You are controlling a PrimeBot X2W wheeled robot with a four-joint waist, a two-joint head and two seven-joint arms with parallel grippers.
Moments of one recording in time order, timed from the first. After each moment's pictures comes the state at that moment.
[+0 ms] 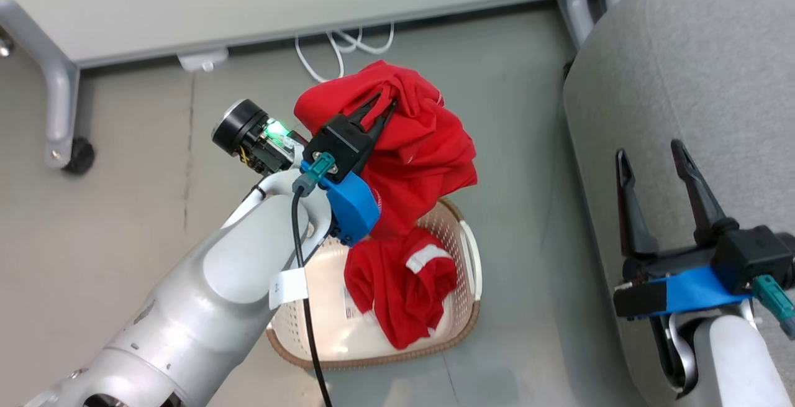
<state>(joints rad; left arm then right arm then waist) -0.91 0.18 -0.97 0.81 -0.41 -0.06 -0.26 -0.26 -0.05 -0.06 0.13 -0.01 0.13 -0.26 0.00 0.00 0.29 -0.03</state>
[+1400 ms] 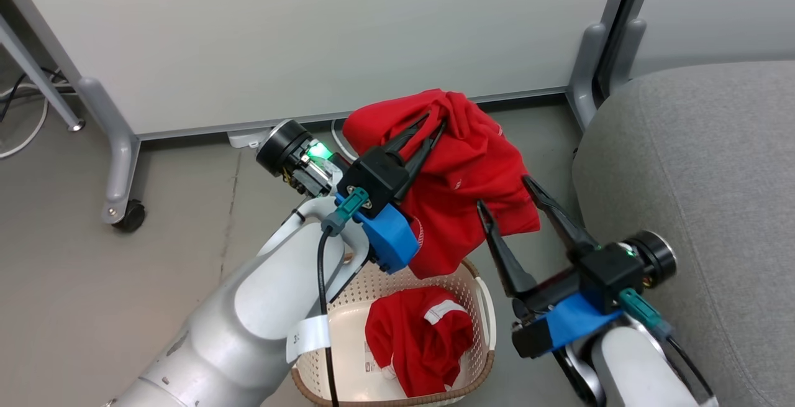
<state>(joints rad) -0.79 0.13 -0.85 0.63 -0.31 -0.08 -0.26 -0.27 -0.05 0.26 0.21 0.01 0.13 -0.26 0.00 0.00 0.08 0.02</state>
